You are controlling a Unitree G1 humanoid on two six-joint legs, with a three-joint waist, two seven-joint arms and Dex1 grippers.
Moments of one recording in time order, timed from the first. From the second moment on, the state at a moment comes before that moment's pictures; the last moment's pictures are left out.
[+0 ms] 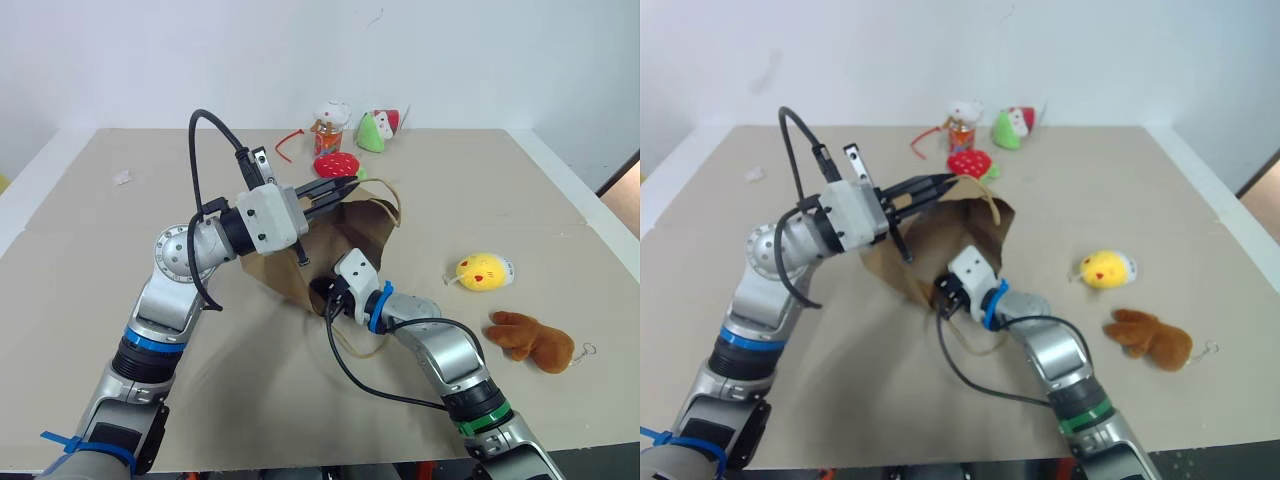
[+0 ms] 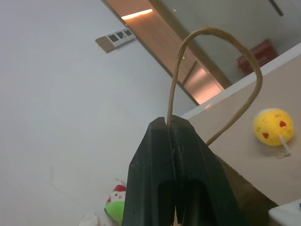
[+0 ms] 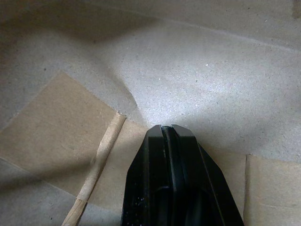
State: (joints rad) left arm -0.64 0.37 -0.15 -0.21 -0.11 -0.16 -0.73; right arm -0.40 -0.30 0.30 -0.08 0.13 0.51 0.54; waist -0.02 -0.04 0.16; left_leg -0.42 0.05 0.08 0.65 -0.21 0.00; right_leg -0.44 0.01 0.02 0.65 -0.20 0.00
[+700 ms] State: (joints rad) left arm -0.58 0.39 -0.15 -0.18 -0.16 -0.08 -0.75; right arm -0.33 -0.40 0.15 -0.24 0.24 0.57 0.63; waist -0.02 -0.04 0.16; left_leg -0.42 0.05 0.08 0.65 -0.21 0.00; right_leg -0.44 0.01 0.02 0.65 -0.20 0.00
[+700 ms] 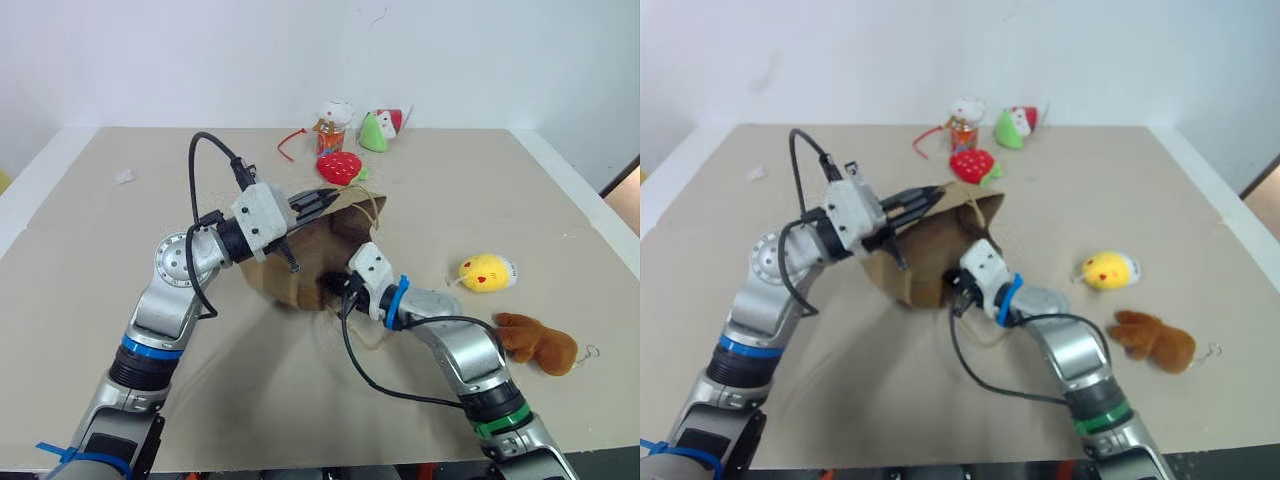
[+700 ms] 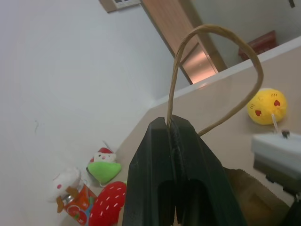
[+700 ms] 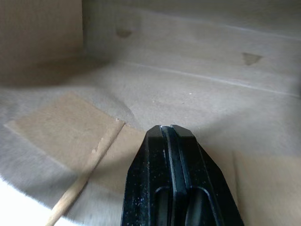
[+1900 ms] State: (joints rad) left arm -0.52 0.42 -0.19 -0.21 -0.16 -0.12 -0.80; right arm 0.23 -0.99 -0.46 -0.10 0.31 0.52 0.96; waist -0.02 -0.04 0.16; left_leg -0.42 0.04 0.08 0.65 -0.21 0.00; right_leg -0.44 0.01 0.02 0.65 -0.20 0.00
